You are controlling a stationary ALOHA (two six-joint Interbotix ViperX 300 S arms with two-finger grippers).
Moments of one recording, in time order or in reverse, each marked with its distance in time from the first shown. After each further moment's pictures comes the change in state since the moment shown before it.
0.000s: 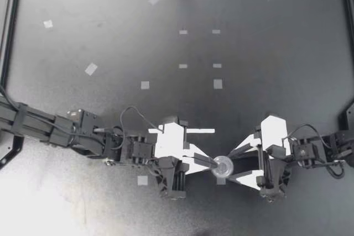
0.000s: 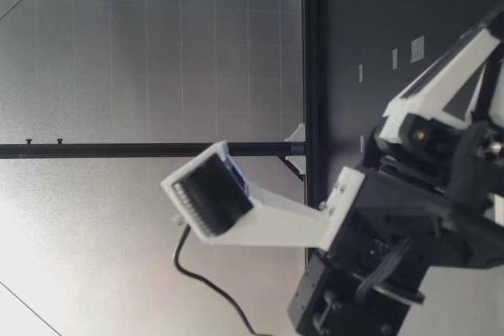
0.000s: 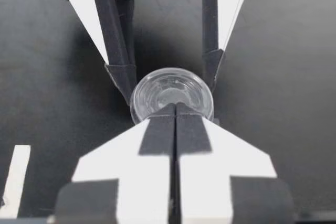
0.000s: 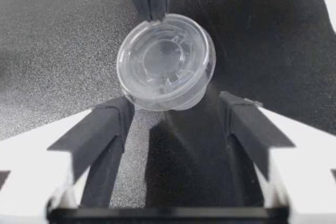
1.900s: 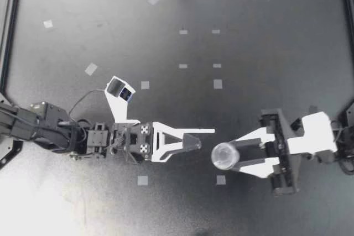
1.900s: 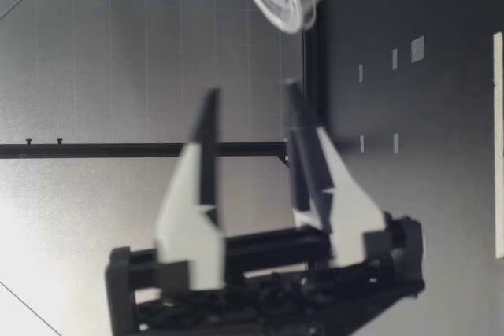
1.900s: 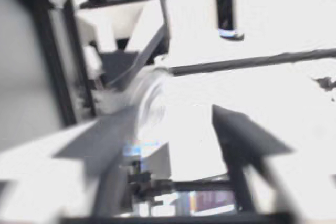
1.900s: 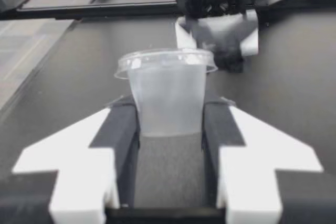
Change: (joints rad) left arm -0.006 -0.158 0.221 -0.049 -0.607 -1.355; right arm -0.002 -0.109 0.020 0.006 -0.454 -0.310
